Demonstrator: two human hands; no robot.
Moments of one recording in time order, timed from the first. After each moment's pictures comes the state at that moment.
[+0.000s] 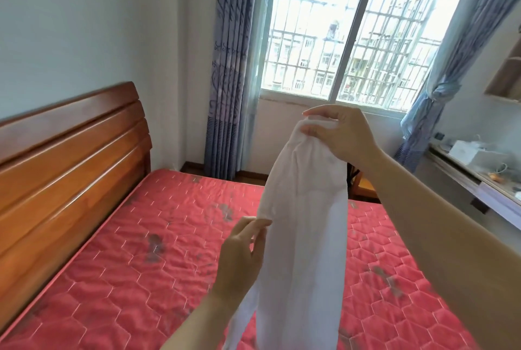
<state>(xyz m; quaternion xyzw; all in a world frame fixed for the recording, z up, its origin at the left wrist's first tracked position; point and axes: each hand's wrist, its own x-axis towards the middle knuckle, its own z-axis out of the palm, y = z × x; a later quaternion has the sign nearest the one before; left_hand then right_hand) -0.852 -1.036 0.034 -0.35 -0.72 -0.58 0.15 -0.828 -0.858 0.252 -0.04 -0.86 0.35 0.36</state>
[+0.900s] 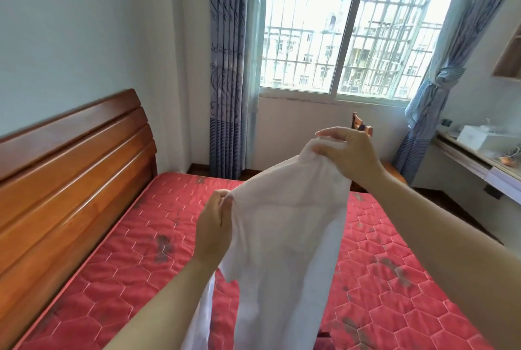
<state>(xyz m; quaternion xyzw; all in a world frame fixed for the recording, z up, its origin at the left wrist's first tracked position) -0.878 -1.046 0.060 -0.28 -0.74 -0.59 0.18 -0.791 -0.812 0.209 -0.10 -0.85 0.36 0.38</state>
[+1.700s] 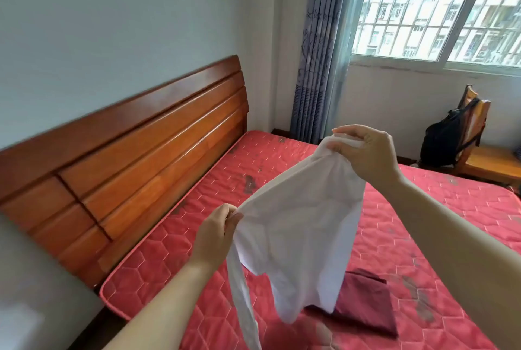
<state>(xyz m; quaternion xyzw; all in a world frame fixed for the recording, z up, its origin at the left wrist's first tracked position) -0.702 -1.274 -0.009 -0.19 -0.86 -0.45 0.14 -0.701 -0.979 0.136 -0.01 -0.83 0.46 0.32</state>
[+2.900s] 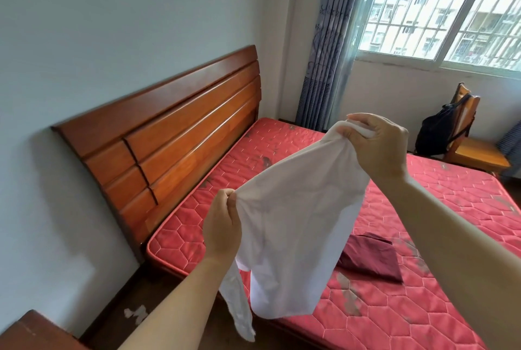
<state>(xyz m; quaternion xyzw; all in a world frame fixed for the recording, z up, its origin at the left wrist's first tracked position) -0.582 -1.426 -0.007 -0.04 -0.82 -0.52 0.23 -0.579 -1.169 0.144 -0.01 -0.83 0.33 0.46</state>
